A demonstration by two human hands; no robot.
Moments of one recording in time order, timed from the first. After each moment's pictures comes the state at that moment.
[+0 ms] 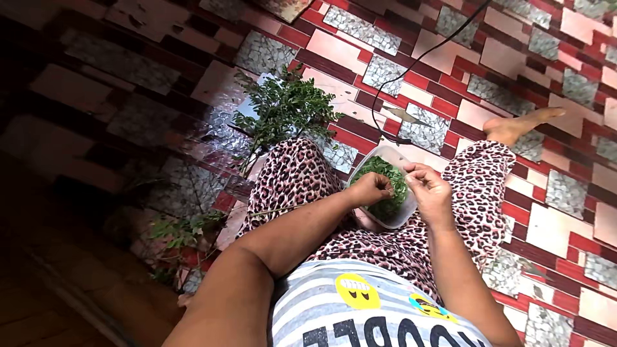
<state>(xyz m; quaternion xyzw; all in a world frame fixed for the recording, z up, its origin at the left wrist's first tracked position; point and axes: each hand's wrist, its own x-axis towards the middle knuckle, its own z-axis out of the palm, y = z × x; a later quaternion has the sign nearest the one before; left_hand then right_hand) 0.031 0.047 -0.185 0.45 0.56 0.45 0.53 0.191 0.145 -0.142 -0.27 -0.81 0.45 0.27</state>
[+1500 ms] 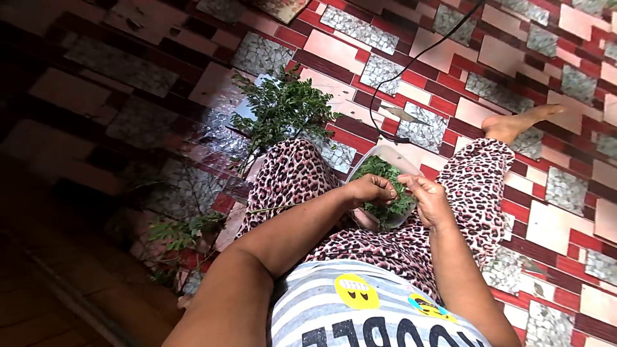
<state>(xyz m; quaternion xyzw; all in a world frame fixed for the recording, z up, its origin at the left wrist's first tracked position) 0.031 0.046 -0.177 0.29 0.46 0.47 0.69 0.204 0.151 -0.154 -0.37 -0.69 0.59 0.19</state>
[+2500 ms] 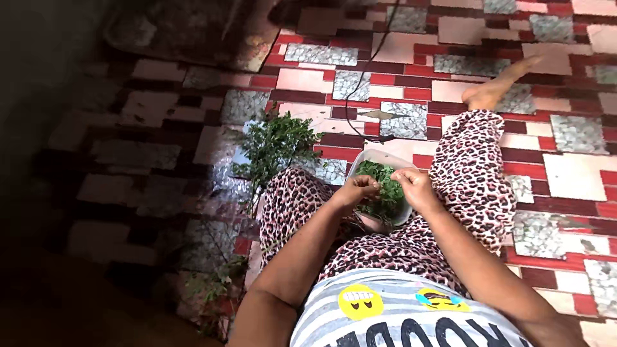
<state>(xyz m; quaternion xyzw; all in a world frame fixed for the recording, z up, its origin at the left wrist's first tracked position) 0.018 0.039 -0.168 0.29 0.54 0.46 0.64 0.198 0.146 -0.166 -0.40 -0.79 0.42 0.20</state>
